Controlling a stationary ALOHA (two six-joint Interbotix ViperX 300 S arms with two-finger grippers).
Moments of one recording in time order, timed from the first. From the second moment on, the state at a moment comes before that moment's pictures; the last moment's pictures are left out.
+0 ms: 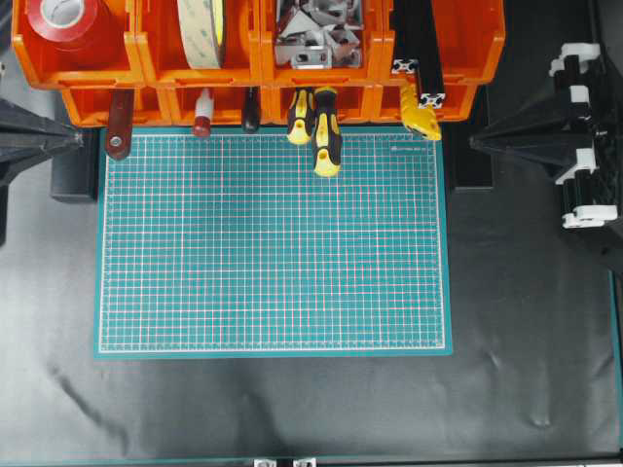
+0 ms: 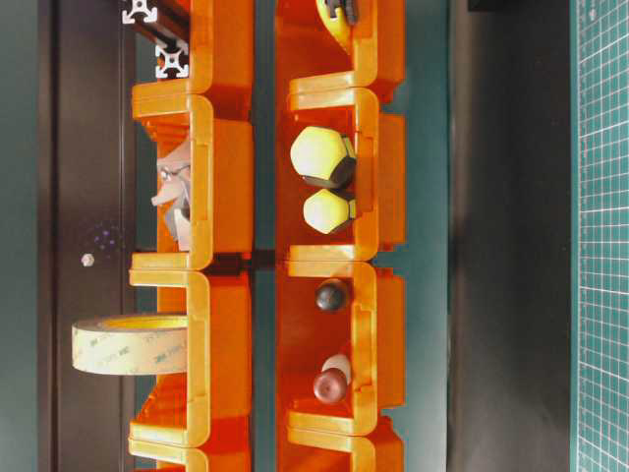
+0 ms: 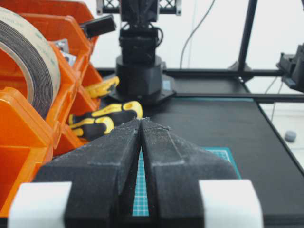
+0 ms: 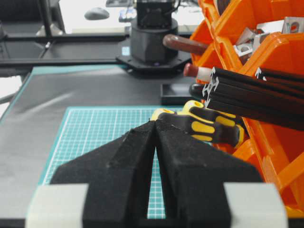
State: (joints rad) left arm 0.00 -0.97 1.17 0.00 -0.29 0.00; right arm 0.00 -0.96 1.17 0.00 -0.10 0.00
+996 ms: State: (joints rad) left arm -0.06 -0.98 1.07 0.04 -0.12 -0.04; right arm 0.29 -0.53 0.31 -0.38 1.09 0.11
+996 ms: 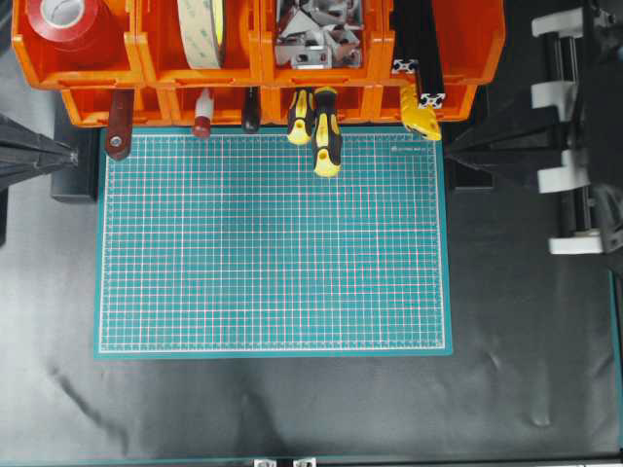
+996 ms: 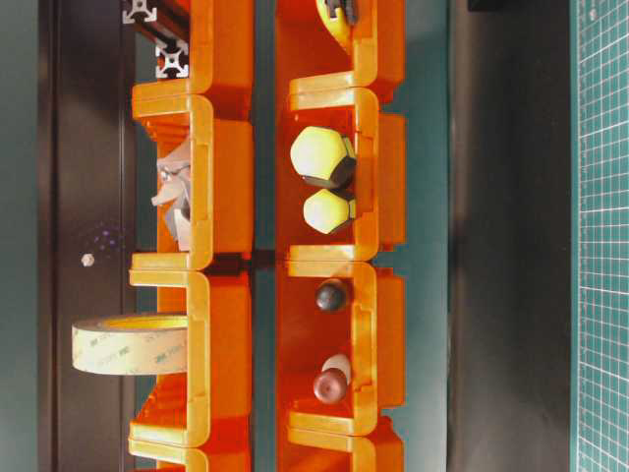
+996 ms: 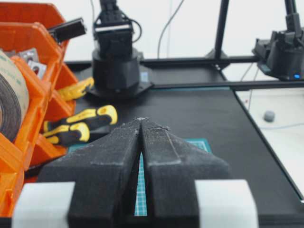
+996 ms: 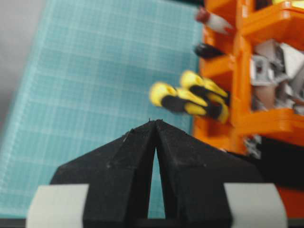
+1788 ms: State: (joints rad) left arm -0.06 -0.97 1.07 0.04 -0.12 -0.04; right arm 0.65 -0.24 0.37 -1.17 1.63 0.42
